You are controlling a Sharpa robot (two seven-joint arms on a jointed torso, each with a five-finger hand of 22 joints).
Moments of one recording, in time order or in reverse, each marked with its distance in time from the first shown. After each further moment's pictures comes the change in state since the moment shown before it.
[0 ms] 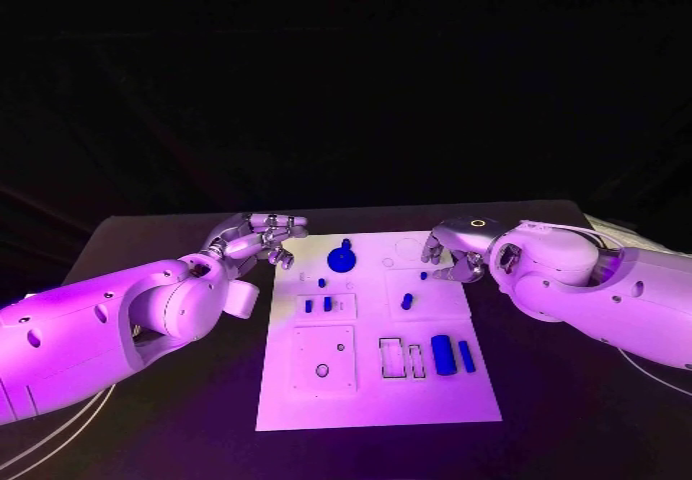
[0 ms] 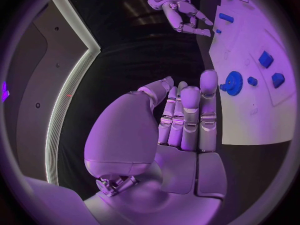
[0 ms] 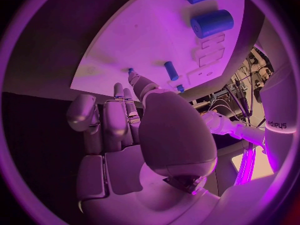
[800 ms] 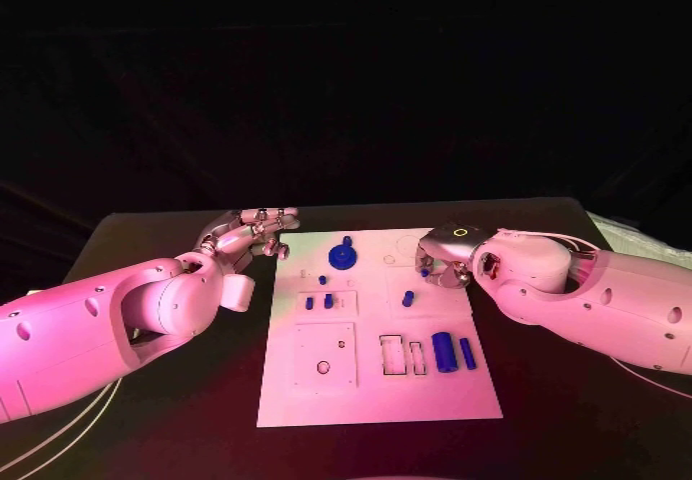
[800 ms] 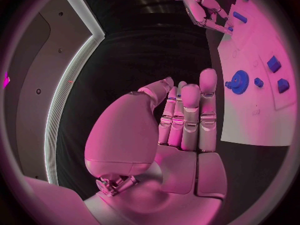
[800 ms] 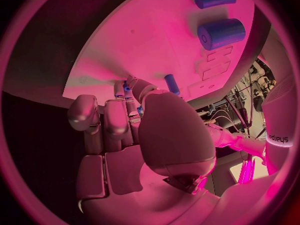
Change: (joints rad) left arm -0.002 -0.019 0.000 0.013 0.117 -0.003 0.040; left_hand 0.001 0.009 -0.015 -0.002 0.000 0.000 0.000 0.001 0.000 0.000 0.000 0.009 0.002 -0.016 -0.002 -0.017 -0.034 0.000 -0.012 -0.002 -0.041 -0.025; right arm -0.031 0.067 -0.003 -0.048 -0.079 0.048 -0.012; right_hand 0.005 0.016 0.047 0.011 0.000 0.039 -0.004 0.000 0.004 0.046 -0.004 -0.005 -0.064 -0.004 -0.003 -0.006 -0.005 0.000 0.003 -0.011 -0.008 -0.002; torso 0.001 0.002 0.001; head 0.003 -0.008
